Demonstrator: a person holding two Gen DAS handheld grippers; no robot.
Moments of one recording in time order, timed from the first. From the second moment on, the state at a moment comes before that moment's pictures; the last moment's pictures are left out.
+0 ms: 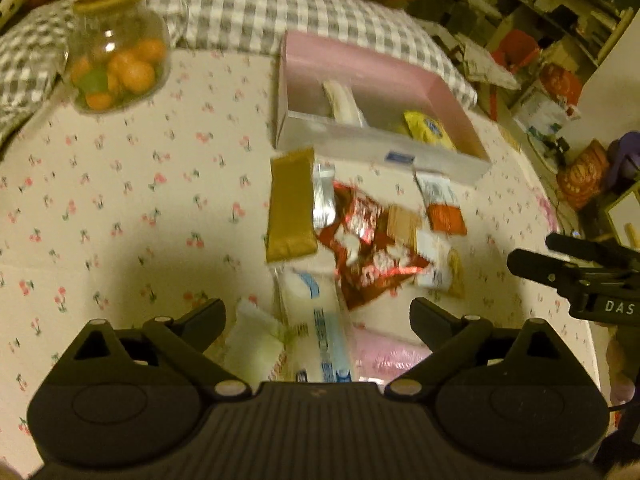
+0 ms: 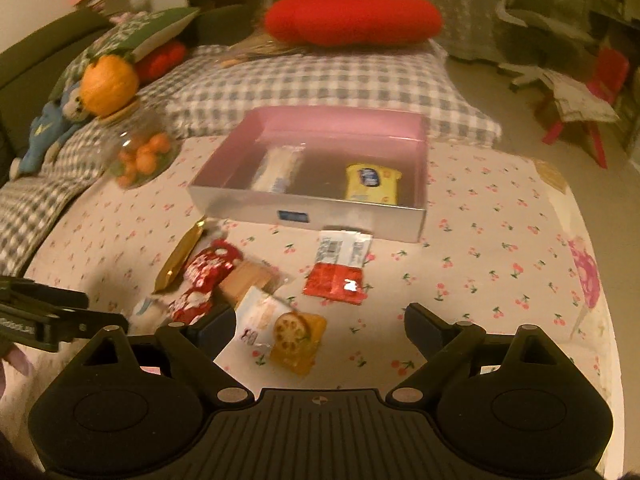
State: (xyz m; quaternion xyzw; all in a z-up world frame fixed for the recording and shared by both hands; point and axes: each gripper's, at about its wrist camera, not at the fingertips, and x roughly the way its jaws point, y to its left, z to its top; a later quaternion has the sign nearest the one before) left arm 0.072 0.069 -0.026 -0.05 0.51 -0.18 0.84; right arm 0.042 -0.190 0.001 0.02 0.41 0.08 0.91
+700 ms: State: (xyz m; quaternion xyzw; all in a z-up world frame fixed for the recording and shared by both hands) left arm 0.070 0.051 -0.043 -0.01 0.53 -0.17 0.83; right arm 0.003 -0.125 -0.035 -0.09 0.40 0.25 0.88
